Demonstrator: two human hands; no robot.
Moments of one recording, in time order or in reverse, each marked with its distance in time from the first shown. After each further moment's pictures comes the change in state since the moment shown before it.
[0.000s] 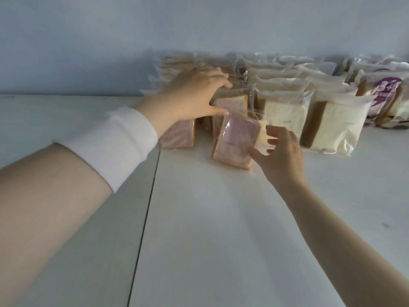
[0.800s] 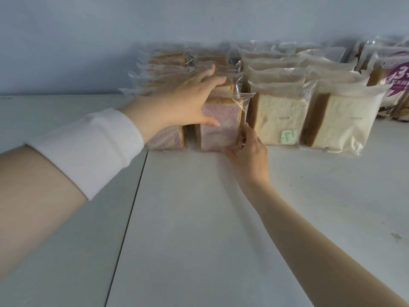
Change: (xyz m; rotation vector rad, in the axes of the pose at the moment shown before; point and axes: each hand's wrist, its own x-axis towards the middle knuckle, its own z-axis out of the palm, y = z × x) left_hand 0.010 0.010 0.025 -0.033 -0.183 -0.108; right_hand 0.025 0.028 0.054 0.011 -0.068 -0.093
